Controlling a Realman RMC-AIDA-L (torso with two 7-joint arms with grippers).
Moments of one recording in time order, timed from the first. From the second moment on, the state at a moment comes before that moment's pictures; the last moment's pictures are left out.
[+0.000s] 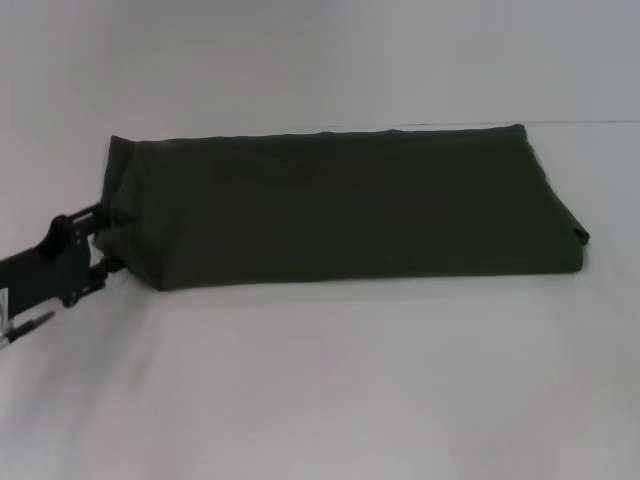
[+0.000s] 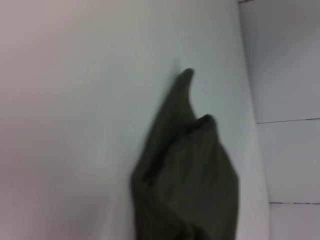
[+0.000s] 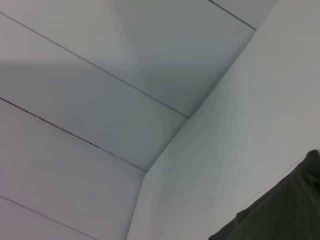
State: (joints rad) left arm -0.50 -2.07 0.44 0.50 1.97 1.07 -2.58; right arm 0.37 1.94 -0.49 -0.54 -1.68 -1.41 2.13
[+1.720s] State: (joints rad) left arm -0.52 -2.07 0.46 0.47 2.02 0.99 -2.58; right arm 0.36 1.94 -0.47 -0.53 -1.68 -1.43 2.13
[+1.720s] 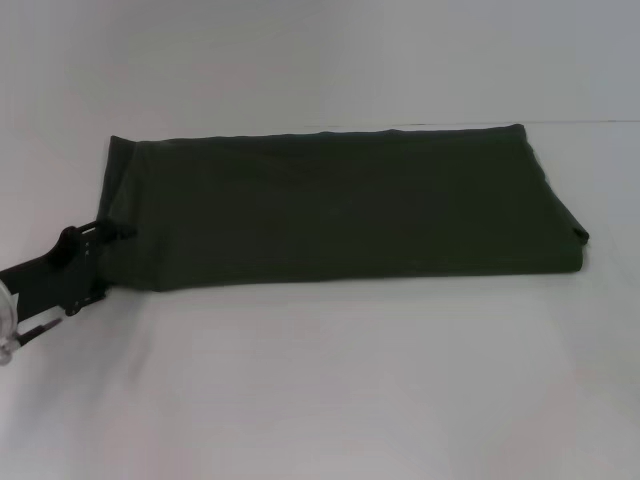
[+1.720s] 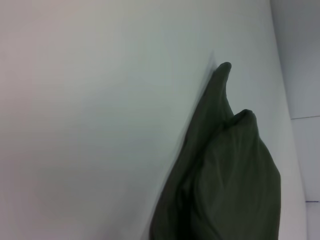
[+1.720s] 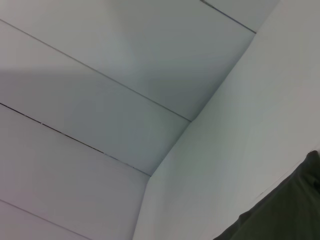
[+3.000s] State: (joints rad) left arm -0.54 -2.06 0.49 0.50 2.02 0.99 -2.49; right arm 0.35 1.94 -0.45 -0.53 -1.68 -1.43 2.13
